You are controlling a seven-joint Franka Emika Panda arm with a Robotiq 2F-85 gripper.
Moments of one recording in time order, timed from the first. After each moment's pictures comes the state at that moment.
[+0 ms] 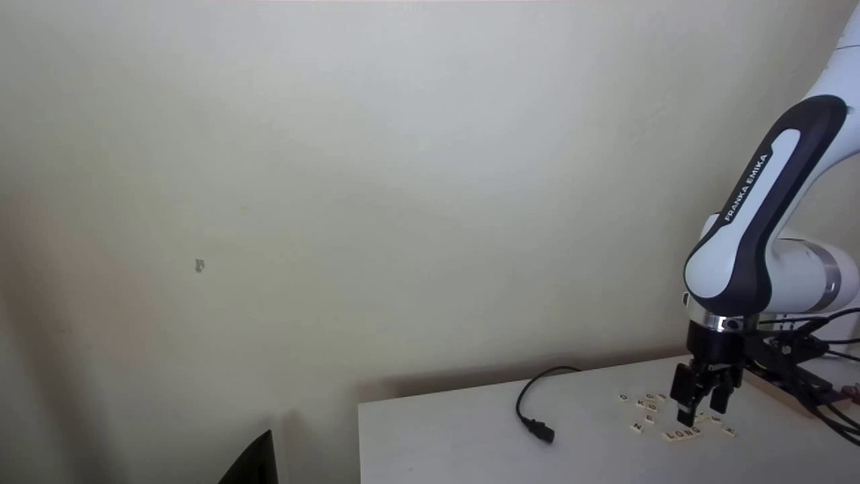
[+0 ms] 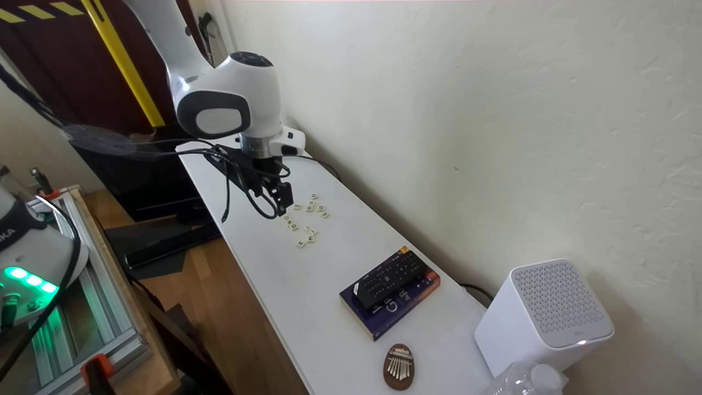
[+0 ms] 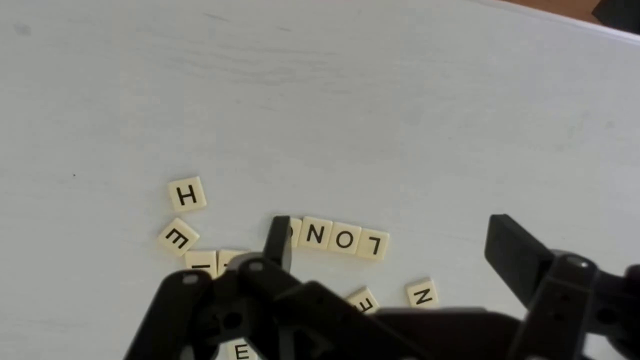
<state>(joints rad) -0.26 0.50 0.05 -2.51 0.08 2.91 -0.34</state>
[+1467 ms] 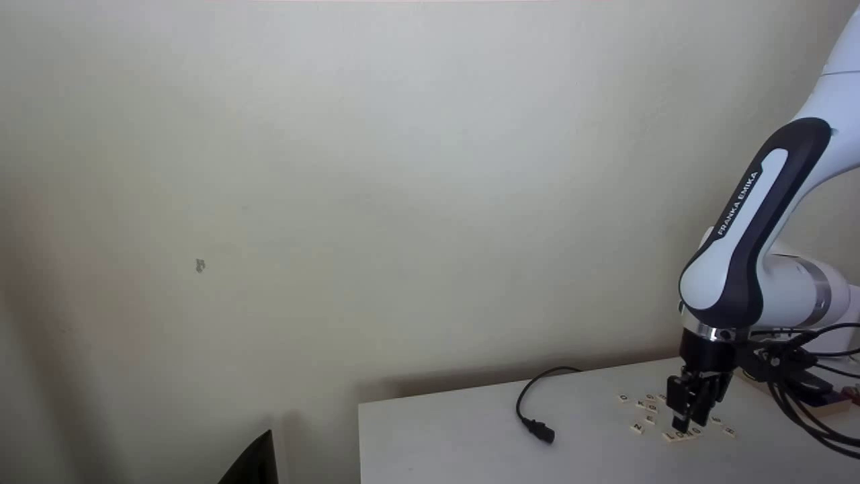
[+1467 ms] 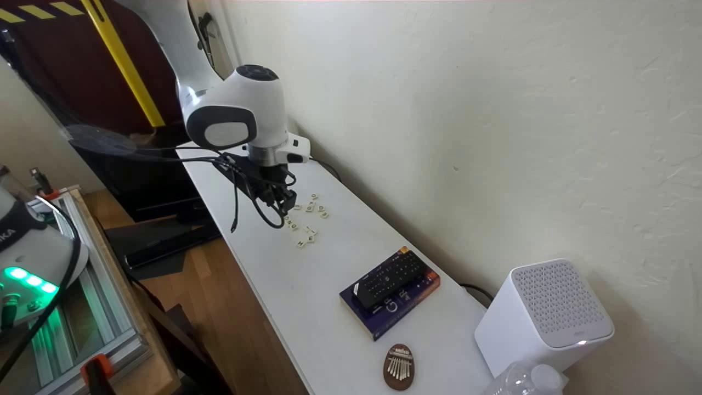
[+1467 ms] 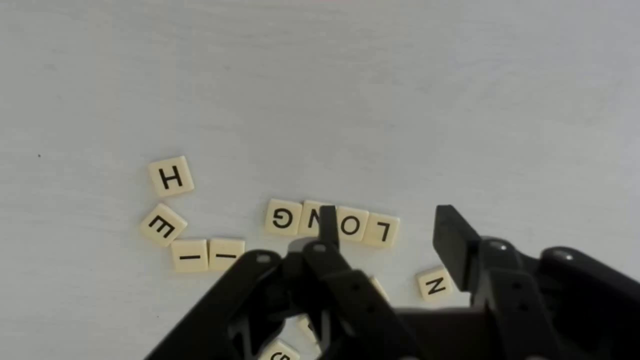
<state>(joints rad) -0.33 0.58 0.11 -2.47 0.08 2.98 -0.35</state>
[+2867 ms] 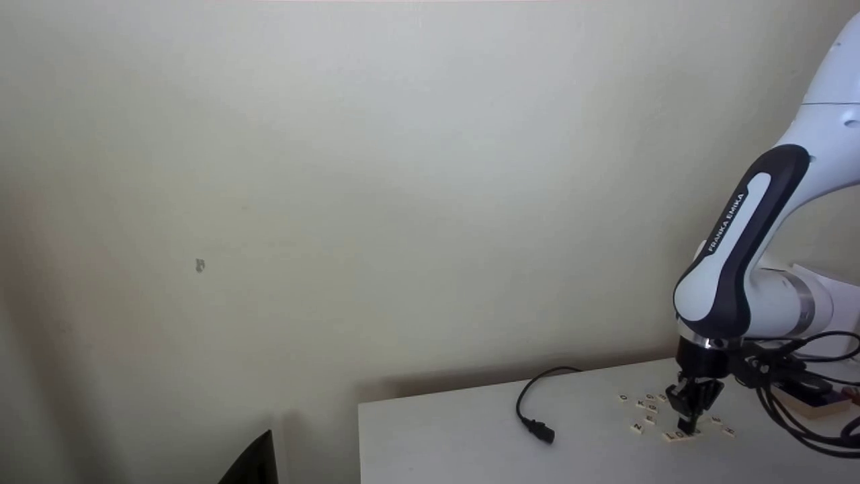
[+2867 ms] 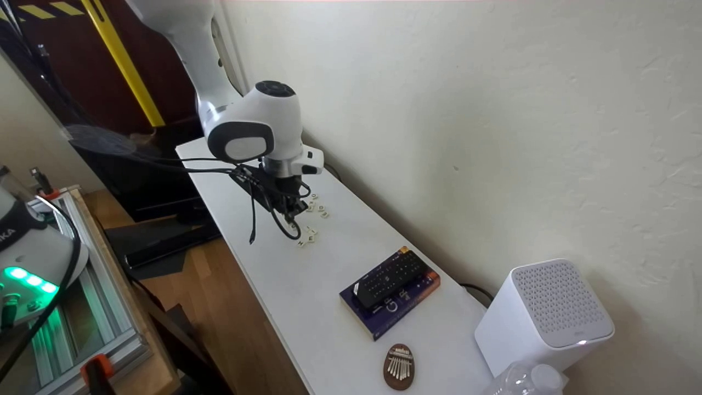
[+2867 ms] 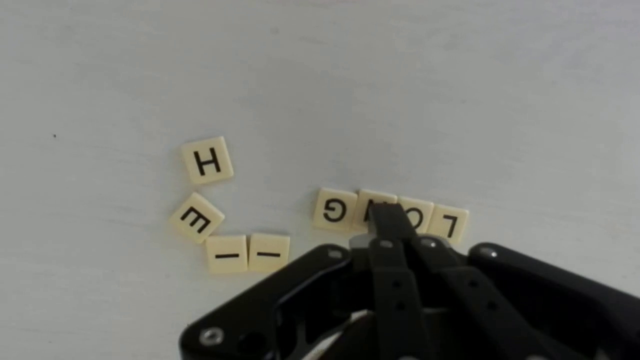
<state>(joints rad) -0.34 0.68 0.08 -2.36 0.04 2.98 -0.35</state>
